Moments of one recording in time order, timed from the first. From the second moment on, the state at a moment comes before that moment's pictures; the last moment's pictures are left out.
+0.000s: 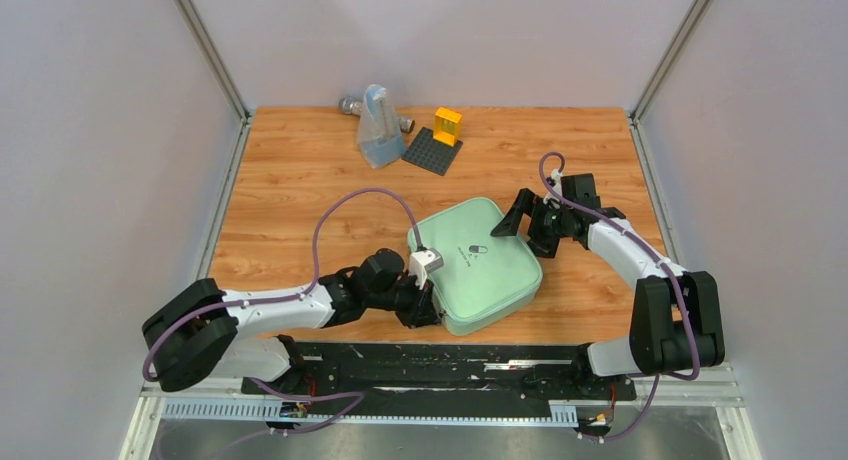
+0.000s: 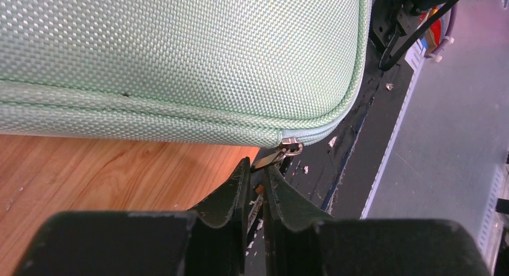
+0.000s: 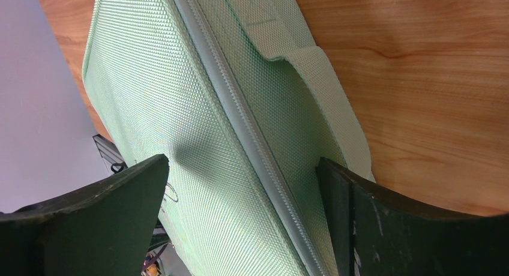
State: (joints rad) left arm -0.97 1.27 0.48 0.16 0.39 -0.42; right arm 0.14 1.40 0.82 -0.39 -0.55 0.57
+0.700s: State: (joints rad) left arm -0.97 1.24 0.46 0.20 0.39 -0.42; right arm 0.14 1.40 0.82 -0.39 -0.55 0.57
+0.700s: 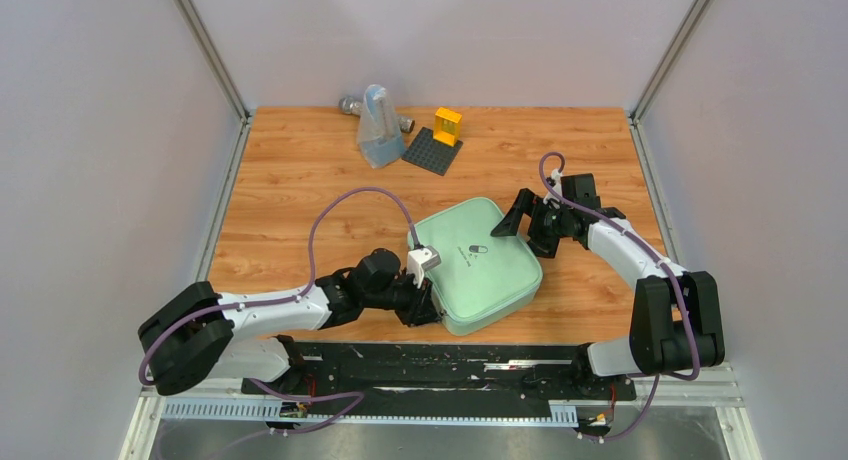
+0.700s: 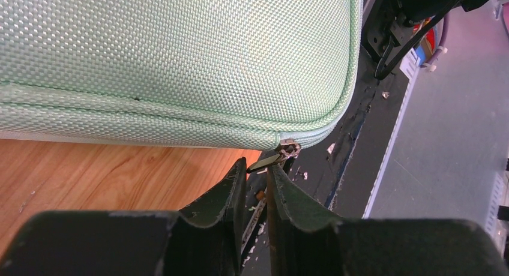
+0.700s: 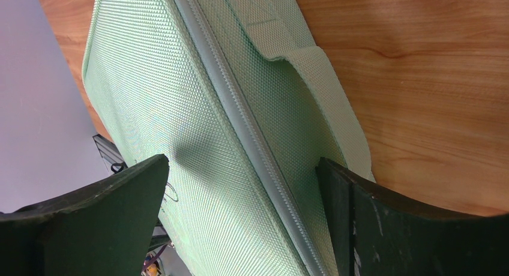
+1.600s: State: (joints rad) left arm -0.98 1.24 0.46 0.20 0.41 -0.42; right arm 0.13 1.40 0.82 -0.39 -0.55 0.57
